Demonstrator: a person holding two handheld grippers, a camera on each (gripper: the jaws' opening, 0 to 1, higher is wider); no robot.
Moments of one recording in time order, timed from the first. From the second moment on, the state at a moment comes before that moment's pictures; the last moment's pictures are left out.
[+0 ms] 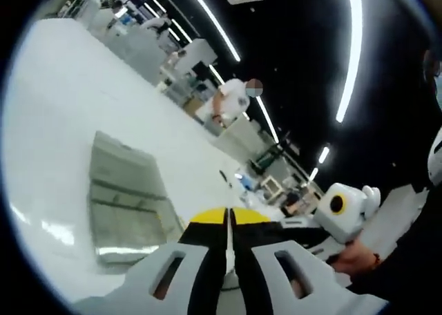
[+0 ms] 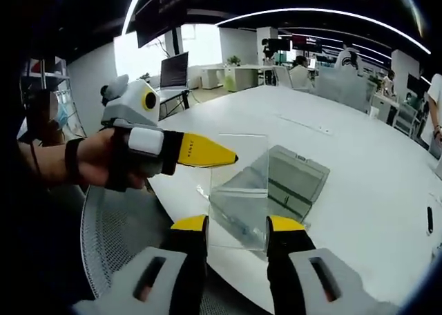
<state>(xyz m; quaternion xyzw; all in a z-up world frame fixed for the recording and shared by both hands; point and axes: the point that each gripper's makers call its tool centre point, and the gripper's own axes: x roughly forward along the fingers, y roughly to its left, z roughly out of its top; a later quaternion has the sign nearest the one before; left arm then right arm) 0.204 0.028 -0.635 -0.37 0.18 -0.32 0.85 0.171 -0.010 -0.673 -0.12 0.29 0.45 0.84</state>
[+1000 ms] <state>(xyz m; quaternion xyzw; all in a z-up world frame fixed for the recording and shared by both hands) 0.197 0.036 -0.608 -0.38 0.14 -0.39 0.82 0.171 0.002 -0.650 0.05 0.28 0.50 0.82</state>
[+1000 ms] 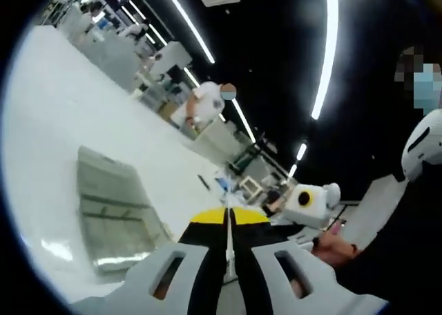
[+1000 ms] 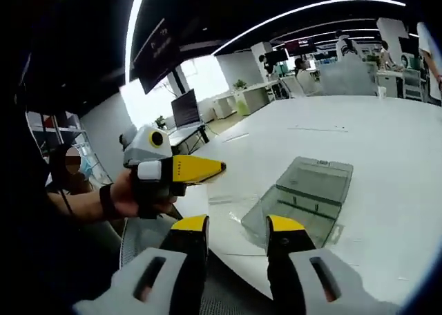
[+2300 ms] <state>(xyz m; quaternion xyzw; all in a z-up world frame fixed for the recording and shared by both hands) 0.189 0.045 -0.594 -0.50 0.10 -0.42 0.75 0.169 0.015 -0.604 0.31 0.27 0.54 0.73</state>
